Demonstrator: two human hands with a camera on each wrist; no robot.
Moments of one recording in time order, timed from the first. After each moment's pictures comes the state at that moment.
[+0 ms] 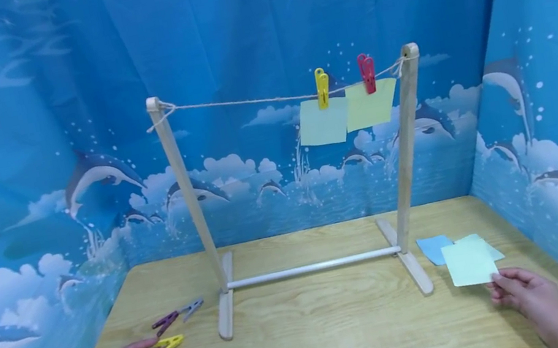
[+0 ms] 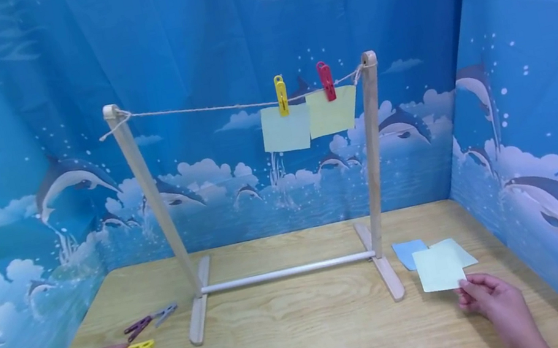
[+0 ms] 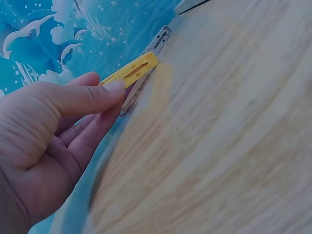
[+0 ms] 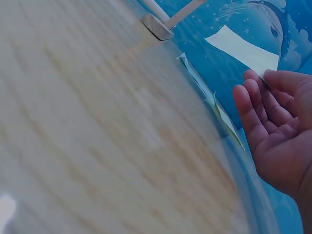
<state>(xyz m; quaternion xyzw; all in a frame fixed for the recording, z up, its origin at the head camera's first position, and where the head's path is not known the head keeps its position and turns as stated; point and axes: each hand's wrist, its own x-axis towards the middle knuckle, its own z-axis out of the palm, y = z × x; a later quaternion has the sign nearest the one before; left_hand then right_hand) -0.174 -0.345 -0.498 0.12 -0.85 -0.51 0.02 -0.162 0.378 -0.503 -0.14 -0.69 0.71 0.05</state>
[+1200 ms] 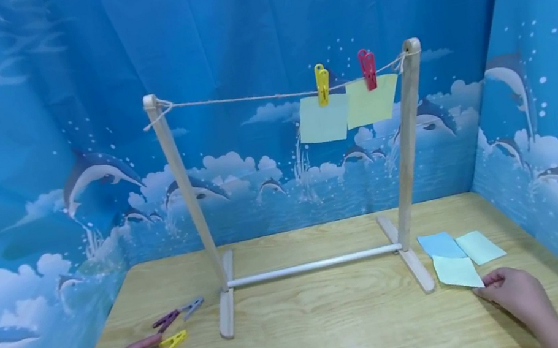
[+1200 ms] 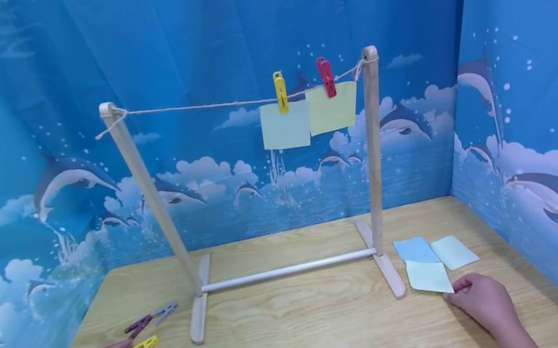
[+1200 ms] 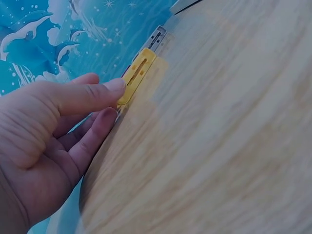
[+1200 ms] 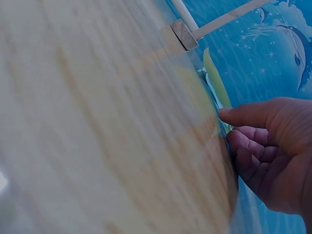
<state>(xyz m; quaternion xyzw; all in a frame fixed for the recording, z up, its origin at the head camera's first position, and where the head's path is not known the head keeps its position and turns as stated) -0.179 -0.342 -0.503 0.12 -0.87 -0.48 0.03 -0.181 0.365 -0.493 -0.11 -0.95 0.30 0.00</state>
